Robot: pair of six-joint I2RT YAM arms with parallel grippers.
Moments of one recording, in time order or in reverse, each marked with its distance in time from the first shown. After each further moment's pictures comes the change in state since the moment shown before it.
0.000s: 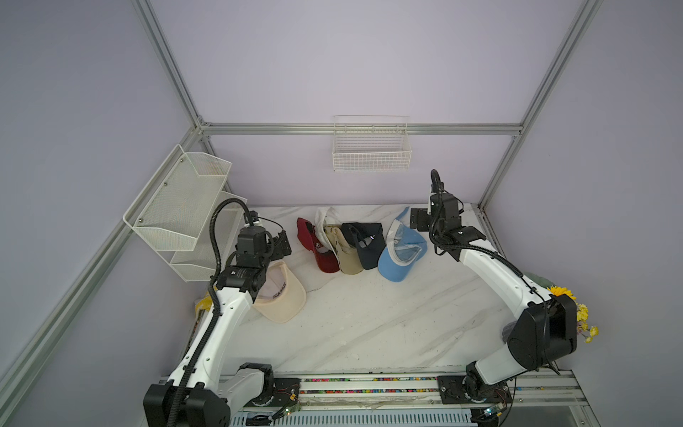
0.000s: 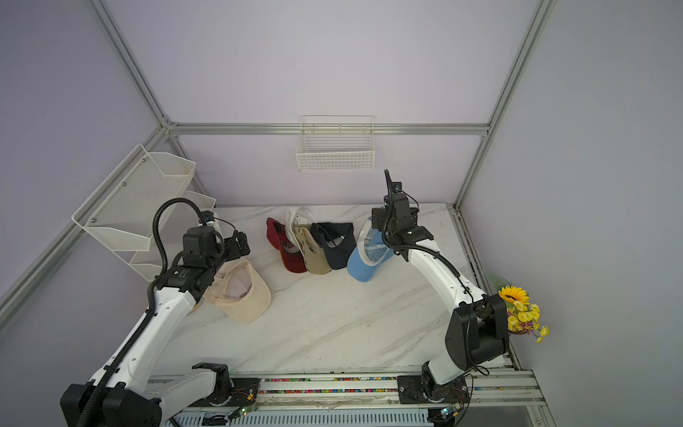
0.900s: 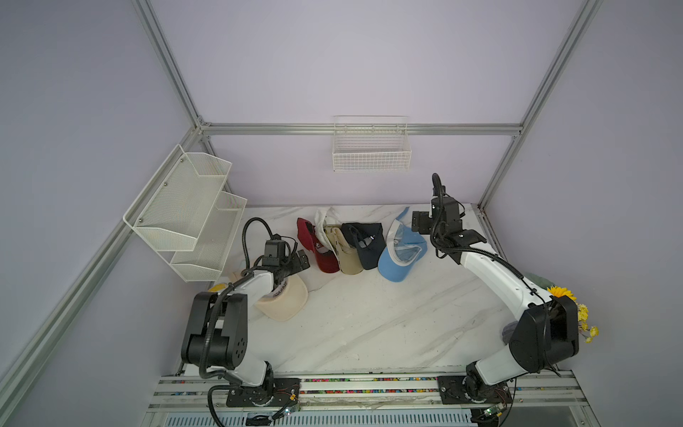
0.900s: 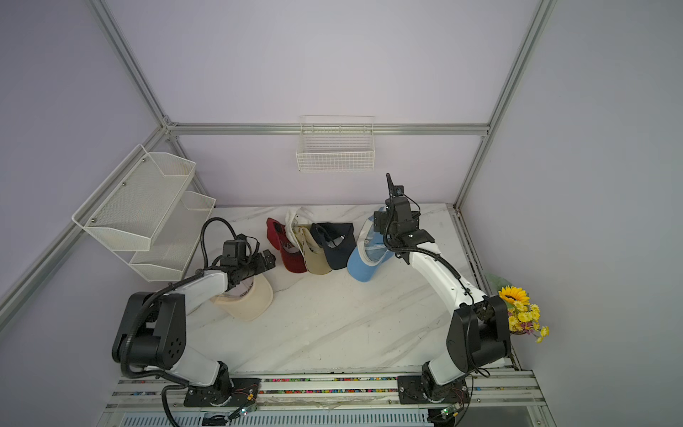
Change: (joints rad) left arm 0.005 0.559 -0.077 0.384 0.346 -0.179; right arm -0.010 -0.028 -0.048 0.016 0.007 0.005
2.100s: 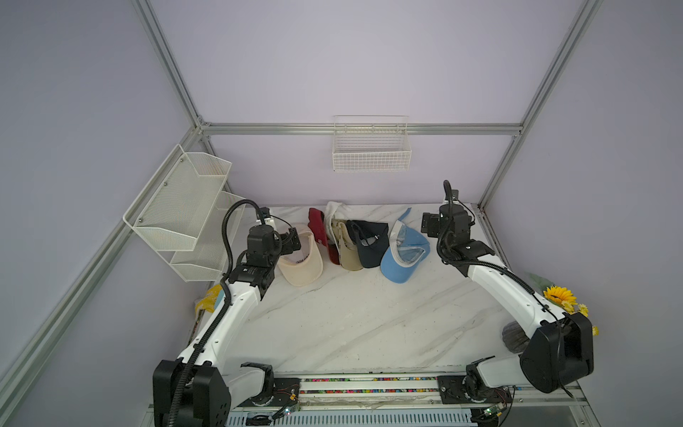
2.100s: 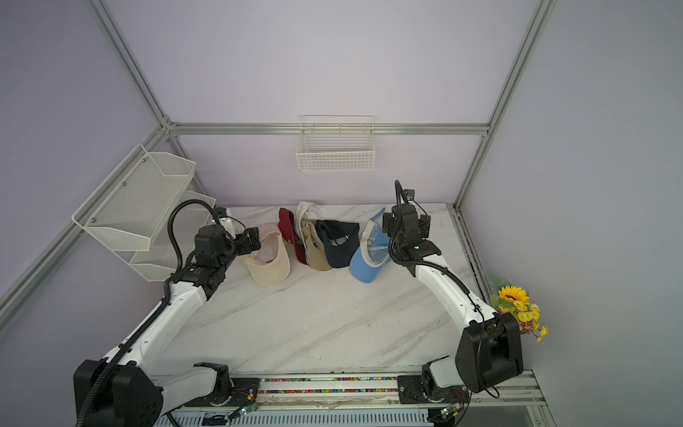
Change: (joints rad) left arm -0.031 -0.454 -0.002 -0.112 -0.349 0.221; right arm -0.003 -0.128 -0.203 0.158 0.198 -0.018
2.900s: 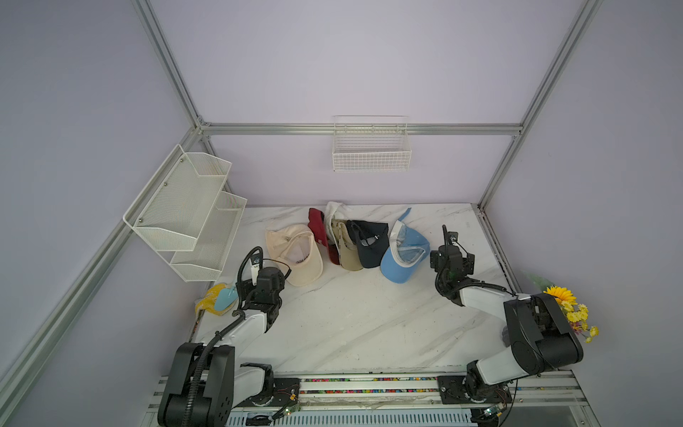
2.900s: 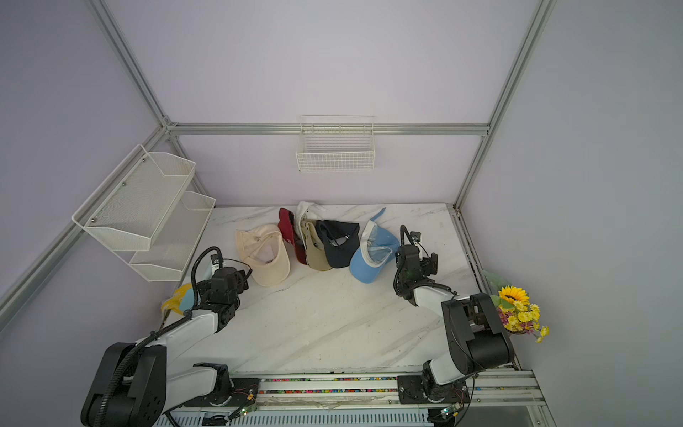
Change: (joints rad) left arm 0.015 0.043 -0.477 0.369 -0.391 0.114; right arm -0.092 0.126 -0.464 0.499 0.076 -0.086
